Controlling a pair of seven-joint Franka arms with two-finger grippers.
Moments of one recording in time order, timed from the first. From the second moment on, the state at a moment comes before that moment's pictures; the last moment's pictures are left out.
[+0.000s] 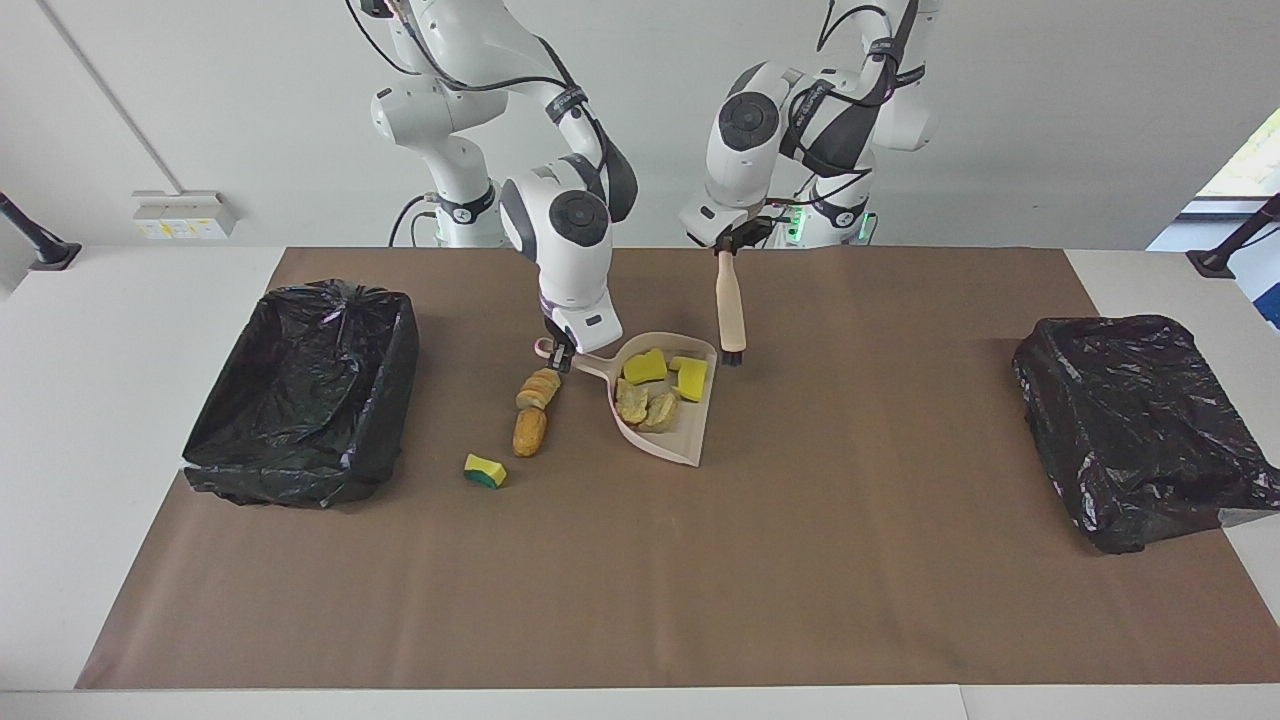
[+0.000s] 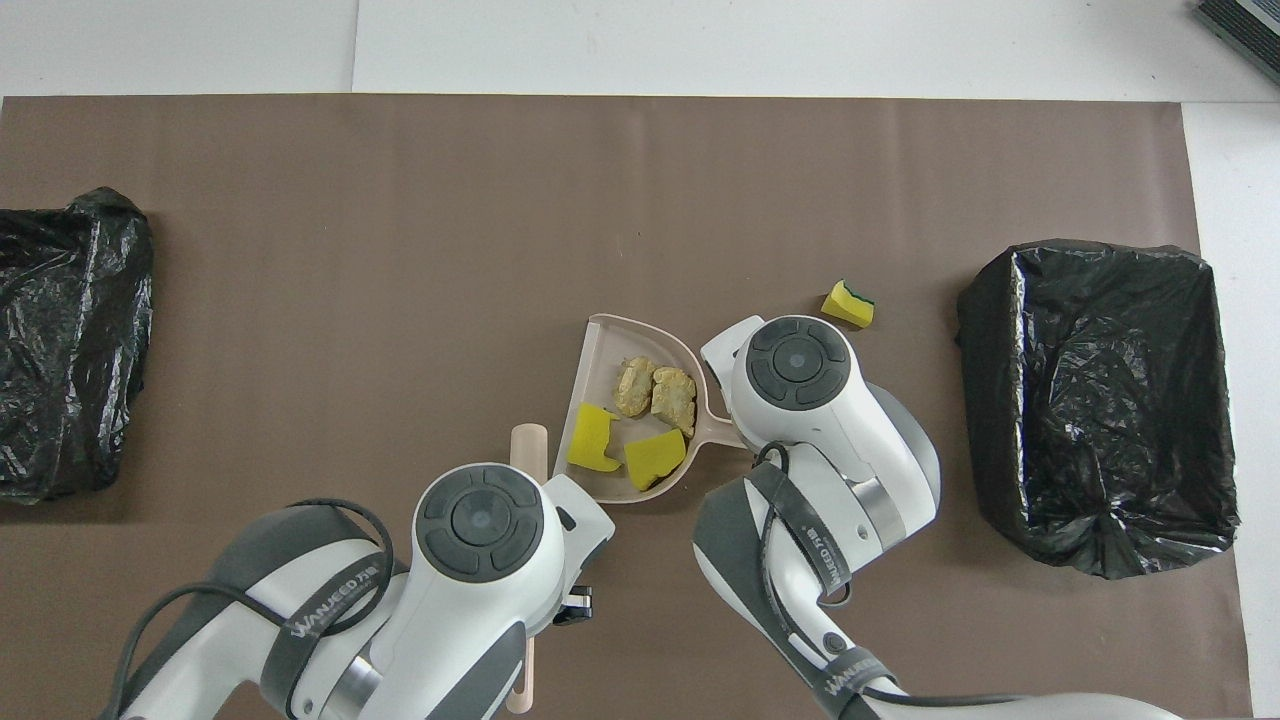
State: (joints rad) left arm -0.64 -0.17 -0.14 -2.24 -0.18 1.80 -0.65; right arm 0.47 0.19 -0.01 -2.00 -0.07 2.02 -0.78
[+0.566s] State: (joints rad) left arm -0.89 -0.30 -0.15 -2.51 -0.18 2.03 -0.88; right arm 0.26 0.07 -0.01 -1.94 0.02 1.98 -0.95
